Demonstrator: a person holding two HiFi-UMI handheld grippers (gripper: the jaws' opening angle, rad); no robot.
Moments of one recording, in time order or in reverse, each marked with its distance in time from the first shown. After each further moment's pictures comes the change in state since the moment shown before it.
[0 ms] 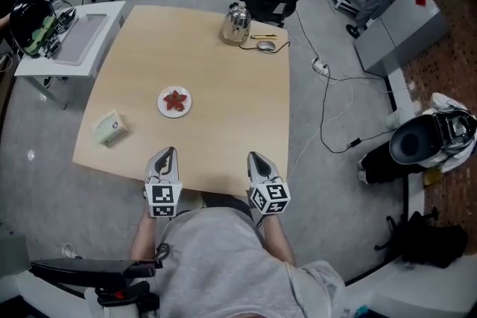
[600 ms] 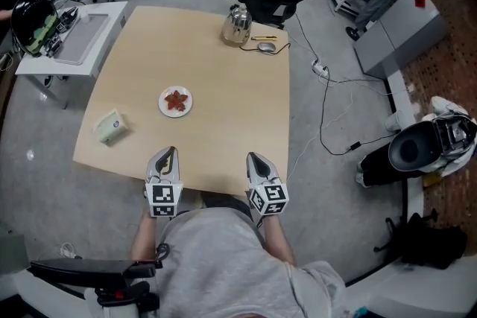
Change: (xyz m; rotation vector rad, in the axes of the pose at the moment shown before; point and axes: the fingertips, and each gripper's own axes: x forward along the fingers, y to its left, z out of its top) left arm -0.005 0.001 0.002 -0.009 -0.015 0.001; right arm -0.002 0.010 0.000 -0.058 0.001 0.008
